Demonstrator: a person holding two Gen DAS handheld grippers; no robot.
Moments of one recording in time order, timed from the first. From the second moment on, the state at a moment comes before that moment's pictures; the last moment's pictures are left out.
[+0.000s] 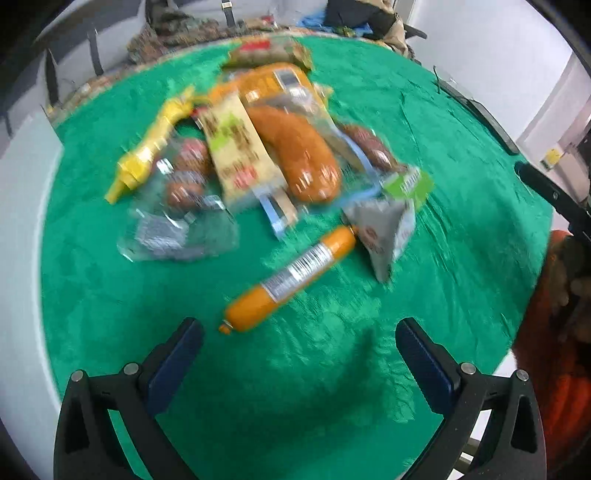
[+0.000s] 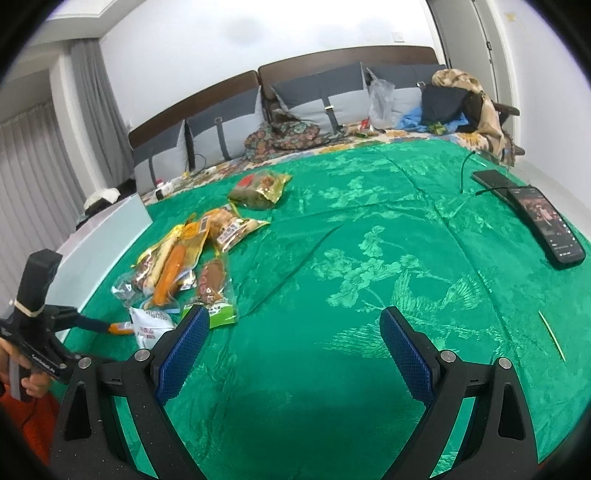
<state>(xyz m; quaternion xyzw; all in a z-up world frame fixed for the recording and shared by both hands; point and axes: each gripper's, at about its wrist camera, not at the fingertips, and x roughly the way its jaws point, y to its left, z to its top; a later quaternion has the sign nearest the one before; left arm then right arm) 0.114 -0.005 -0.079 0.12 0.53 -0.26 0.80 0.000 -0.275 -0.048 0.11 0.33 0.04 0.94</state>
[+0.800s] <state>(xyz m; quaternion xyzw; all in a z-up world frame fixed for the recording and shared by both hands) 0.093 -0.040 -0.098 0.11 0.50 -0.19 0.84 0.010 -0.277 -0.066 0.14 0.40 0.06 0.90</state>
